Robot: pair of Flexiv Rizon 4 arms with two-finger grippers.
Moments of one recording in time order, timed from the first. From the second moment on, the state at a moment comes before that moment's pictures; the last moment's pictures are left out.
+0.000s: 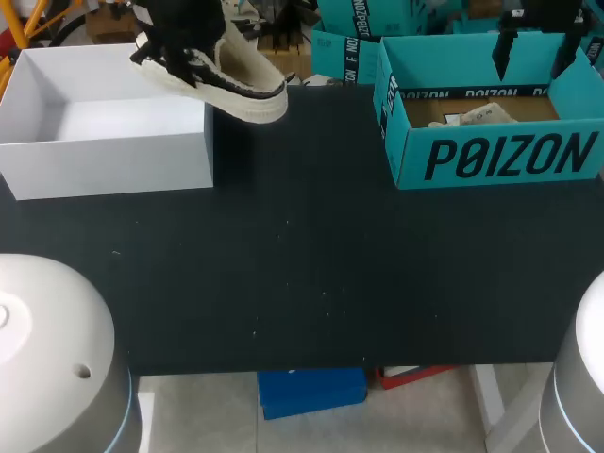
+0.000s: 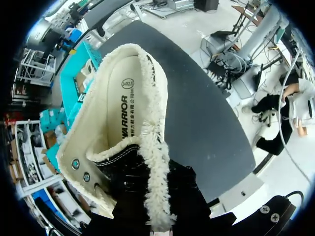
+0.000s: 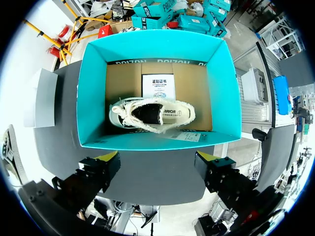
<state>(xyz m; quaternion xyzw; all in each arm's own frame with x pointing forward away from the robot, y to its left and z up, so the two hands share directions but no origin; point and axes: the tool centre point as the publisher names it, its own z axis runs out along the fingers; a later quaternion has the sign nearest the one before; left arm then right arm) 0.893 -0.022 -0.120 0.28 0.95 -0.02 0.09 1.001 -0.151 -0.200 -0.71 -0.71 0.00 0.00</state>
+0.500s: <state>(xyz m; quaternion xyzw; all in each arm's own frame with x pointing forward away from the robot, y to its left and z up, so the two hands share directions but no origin) 0.845 -0.041 -0.137 0.09 1.00 -0.04 0.03 1.001 -0.150 -0.200 -0.71 -0.71 0.00 0.00</state>
